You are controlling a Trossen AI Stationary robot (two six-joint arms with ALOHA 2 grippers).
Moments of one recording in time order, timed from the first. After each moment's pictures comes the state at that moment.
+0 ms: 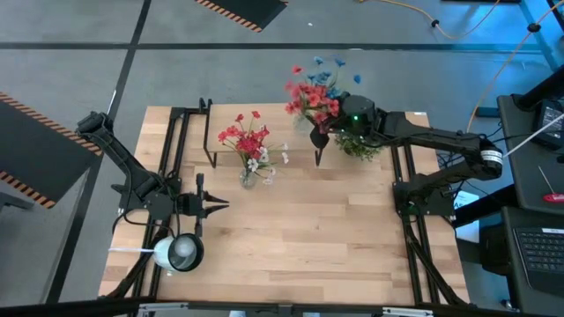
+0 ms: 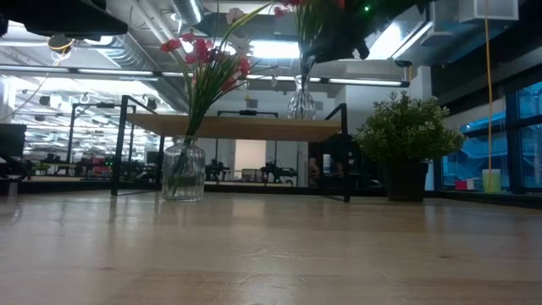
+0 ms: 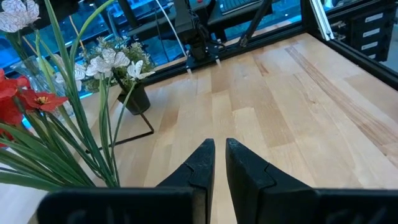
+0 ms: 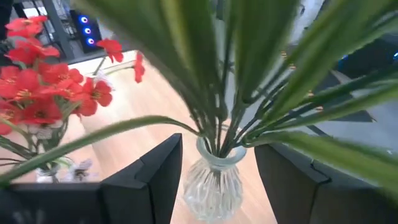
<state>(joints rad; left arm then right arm) -0.75 0.75 0.36 0.06 -0.85 0.07 -0.33 1.32 1.12 -0.16 0.27 0.05</state>
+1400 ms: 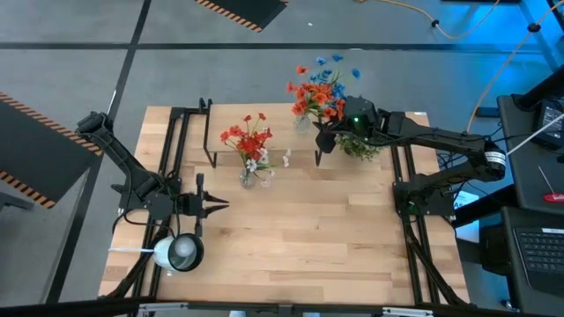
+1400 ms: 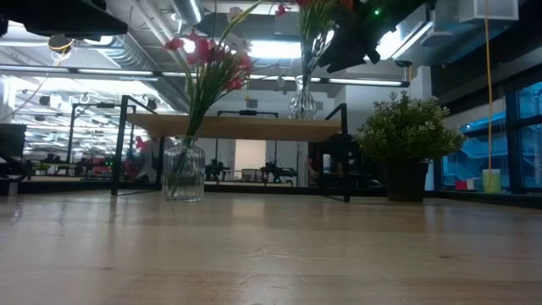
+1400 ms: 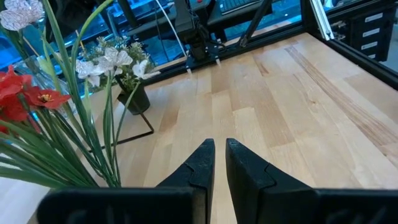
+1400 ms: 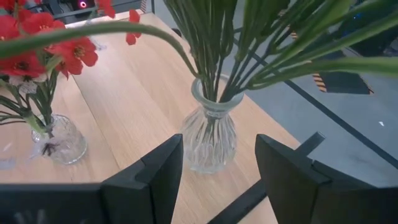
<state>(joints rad) -0.75 0.76 0.36 0.06 -0.85 0.07 -0.33 1.29 1.12 -0.35 0.26 0.08</state>
